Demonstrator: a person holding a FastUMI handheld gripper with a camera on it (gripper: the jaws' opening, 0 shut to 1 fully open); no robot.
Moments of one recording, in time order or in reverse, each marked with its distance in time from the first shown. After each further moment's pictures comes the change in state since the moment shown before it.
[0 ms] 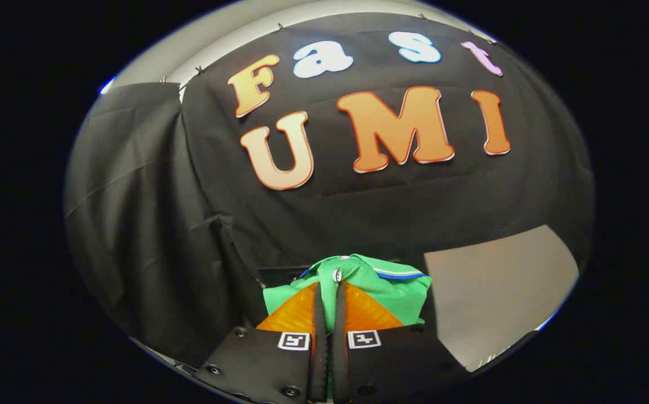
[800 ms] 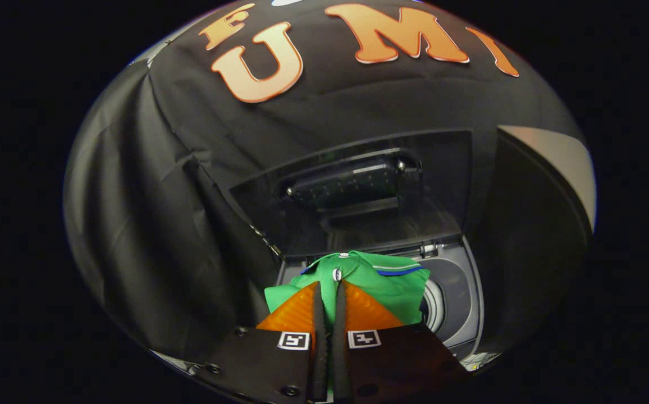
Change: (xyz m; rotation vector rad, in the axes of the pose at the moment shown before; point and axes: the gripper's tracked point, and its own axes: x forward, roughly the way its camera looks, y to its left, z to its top) arm 0.162 0.011 -0.187 0.134 0.315 -0.039
